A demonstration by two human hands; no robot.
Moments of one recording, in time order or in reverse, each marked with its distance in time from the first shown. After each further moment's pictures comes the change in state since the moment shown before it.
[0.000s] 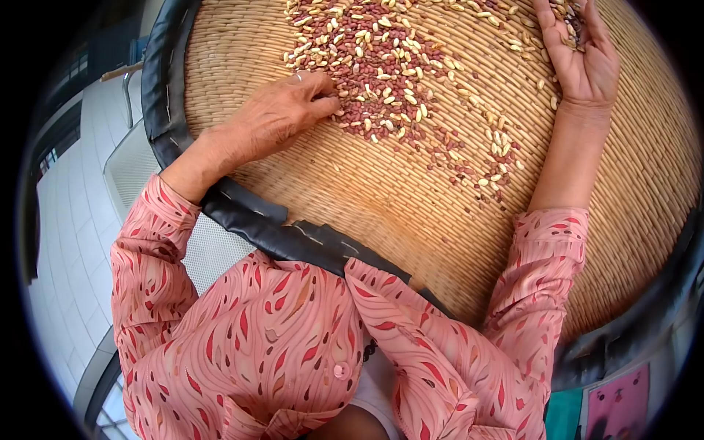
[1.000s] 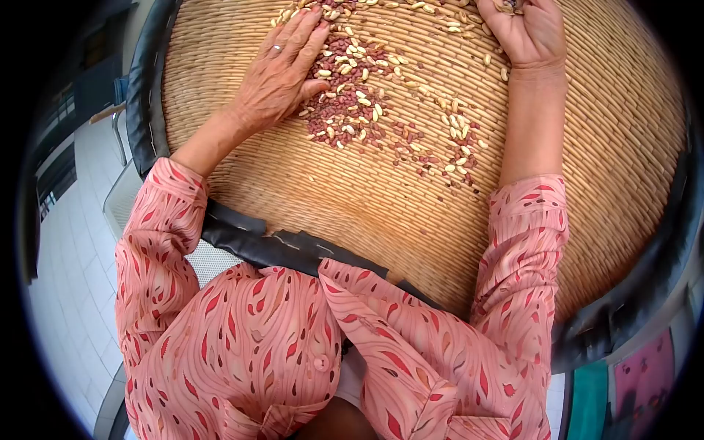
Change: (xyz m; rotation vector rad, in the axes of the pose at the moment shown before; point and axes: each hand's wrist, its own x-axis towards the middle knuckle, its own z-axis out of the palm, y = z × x) left_hand 0.065 -0.026 0.015 0.184 0.396 -0.007; right_hand -0.004 -0.014 -0.021 -0.011 0.121 -0.119
